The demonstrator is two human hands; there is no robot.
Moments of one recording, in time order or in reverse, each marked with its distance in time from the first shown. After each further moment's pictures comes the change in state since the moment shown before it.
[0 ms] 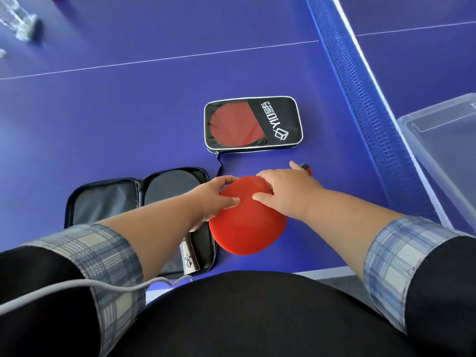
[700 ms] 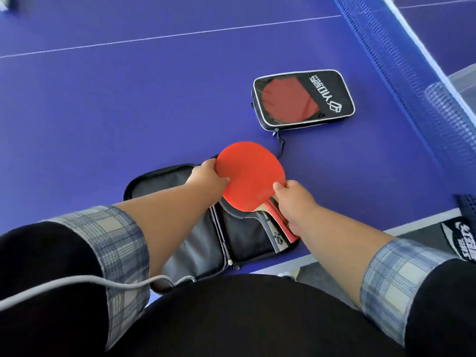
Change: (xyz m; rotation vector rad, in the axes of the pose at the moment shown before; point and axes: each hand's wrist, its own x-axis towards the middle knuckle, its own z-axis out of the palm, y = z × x) left_hand 0.000 -0.095 -0.179 0.417 0.243 0.095; right_hand 0.033 -0.214 0.102 0.899 0.176 0.851
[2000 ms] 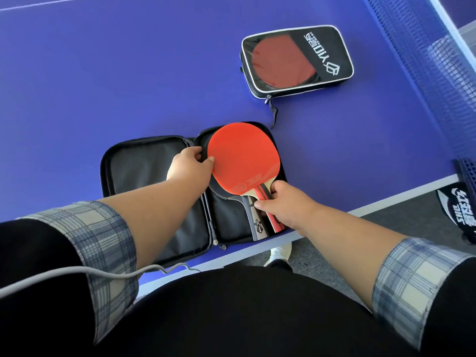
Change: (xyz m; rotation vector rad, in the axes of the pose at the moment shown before) left_hand -0.004 -0.034 0.024 -0.117 0.169 -0.075; right_hand -0.024 0.054 0.001 -0.126 -0.326 -0.069
